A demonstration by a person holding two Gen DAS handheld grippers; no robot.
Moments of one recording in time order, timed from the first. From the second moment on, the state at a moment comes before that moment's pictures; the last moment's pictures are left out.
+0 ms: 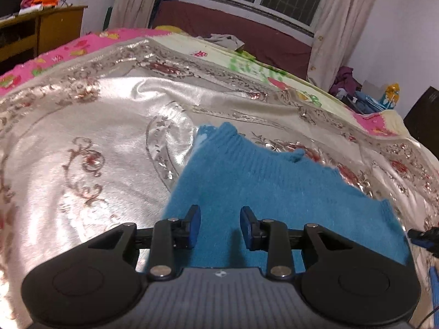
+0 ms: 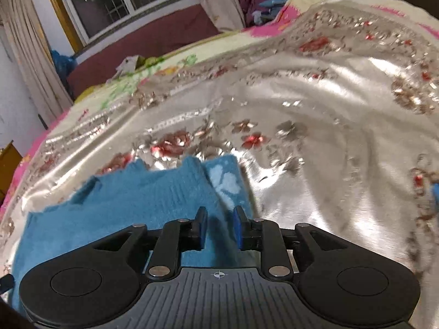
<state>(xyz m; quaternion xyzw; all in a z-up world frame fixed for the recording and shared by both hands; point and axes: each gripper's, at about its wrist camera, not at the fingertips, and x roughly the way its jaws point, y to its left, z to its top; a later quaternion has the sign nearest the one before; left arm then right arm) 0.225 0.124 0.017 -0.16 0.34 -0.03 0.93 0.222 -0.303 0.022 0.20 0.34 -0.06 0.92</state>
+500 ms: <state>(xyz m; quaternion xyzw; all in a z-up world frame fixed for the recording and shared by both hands) 0.199 0.162 0.007 -0.18 0.34 -0.03 0.92 0.150 -0.307 -0.016 0.28 0.39 -0.01 0.88</state>
